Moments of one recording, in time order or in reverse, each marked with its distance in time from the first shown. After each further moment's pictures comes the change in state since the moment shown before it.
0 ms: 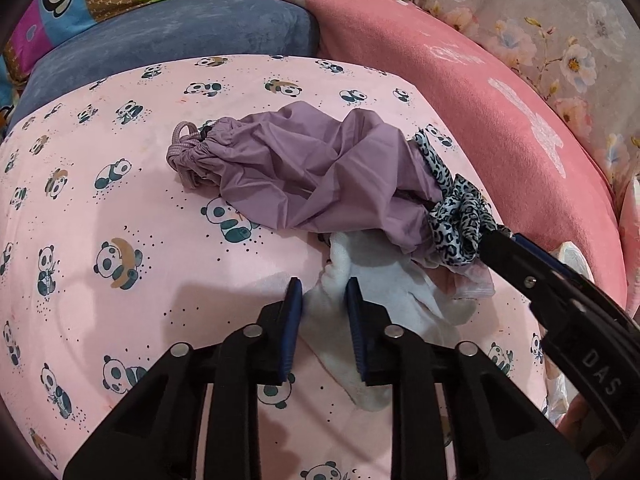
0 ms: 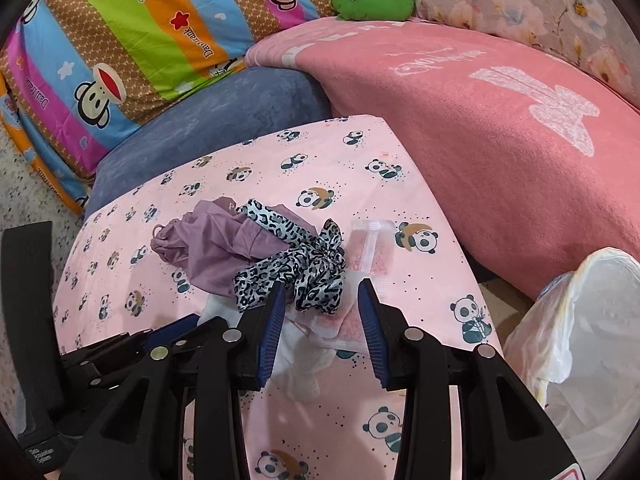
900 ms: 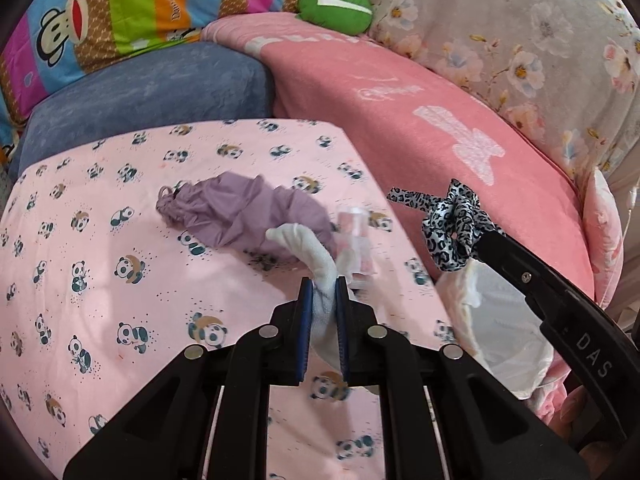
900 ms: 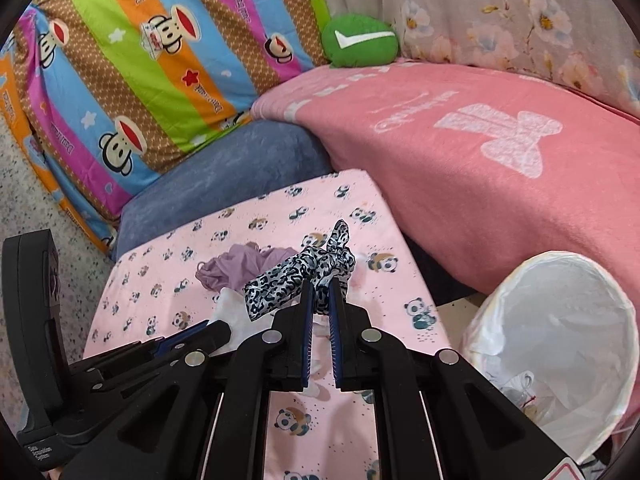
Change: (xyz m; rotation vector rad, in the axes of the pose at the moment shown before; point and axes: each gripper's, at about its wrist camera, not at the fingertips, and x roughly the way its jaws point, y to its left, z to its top) left arm -0.082 -0.067 -0.008 0.084 -0.127 -0.050; right arm -0.110 -0.023 -0.012 0.064 -0.176 0.045
